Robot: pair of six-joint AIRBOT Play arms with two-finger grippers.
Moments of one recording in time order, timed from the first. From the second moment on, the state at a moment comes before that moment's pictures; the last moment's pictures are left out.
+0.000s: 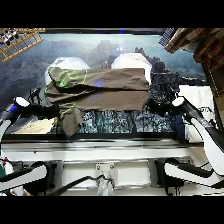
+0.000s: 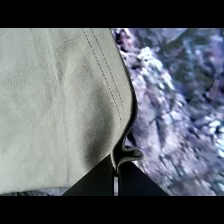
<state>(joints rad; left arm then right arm) 0.18 -1.32 0.72 1.05 -0.92 -1.36 -0.09 -1.31 0.70 -0.94 0.76 1.56</state>
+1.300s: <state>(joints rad) 0.14 -0.62 0.58 1.20 -1.22 -1.39 -0.09 -0.75 0.71 -1.23 1.25 1.47</state>
